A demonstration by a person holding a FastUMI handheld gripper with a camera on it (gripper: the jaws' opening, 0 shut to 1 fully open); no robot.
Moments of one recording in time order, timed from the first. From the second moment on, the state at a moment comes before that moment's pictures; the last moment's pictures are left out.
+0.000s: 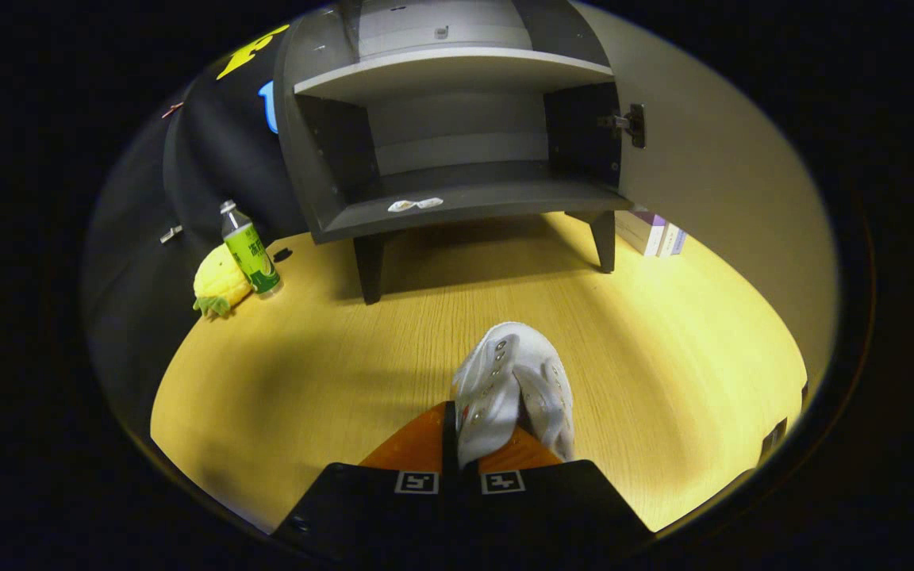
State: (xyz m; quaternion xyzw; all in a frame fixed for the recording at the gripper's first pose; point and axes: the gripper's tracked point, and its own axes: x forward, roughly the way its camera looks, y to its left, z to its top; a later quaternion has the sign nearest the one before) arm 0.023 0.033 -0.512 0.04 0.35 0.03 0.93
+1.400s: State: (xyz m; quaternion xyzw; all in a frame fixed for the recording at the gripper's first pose) arm 0.279 0.054 -0.196 -0.03 0.17 0.08 0.98
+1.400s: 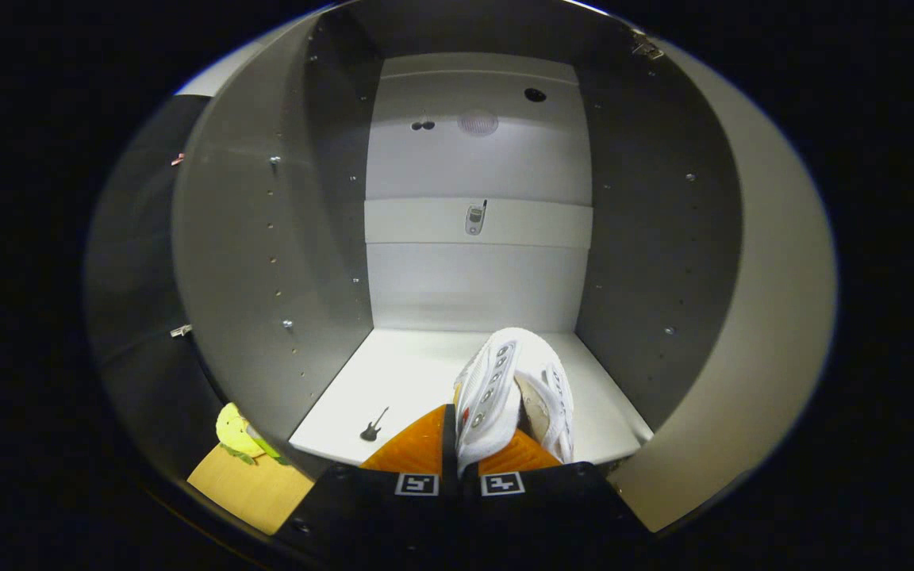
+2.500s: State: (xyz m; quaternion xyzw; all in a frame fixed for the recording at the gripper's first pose) arm 0.401 0.100 -0.254 0.01 0.24 0.12 0.96
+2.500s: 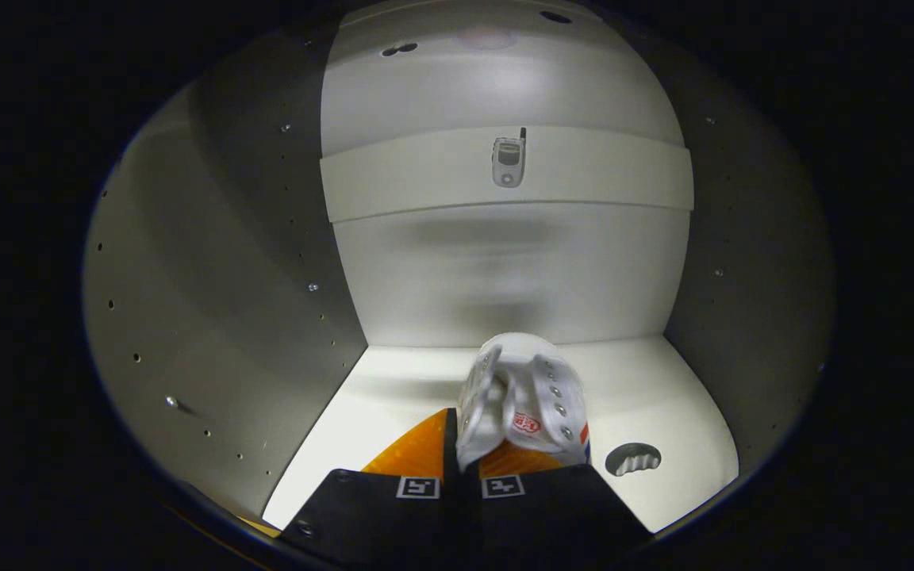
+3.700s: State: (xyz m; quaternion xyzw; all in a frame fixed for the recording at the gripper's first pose) arm 0.316 0.079 -0.205 0.02 0.20 0.08 0.98
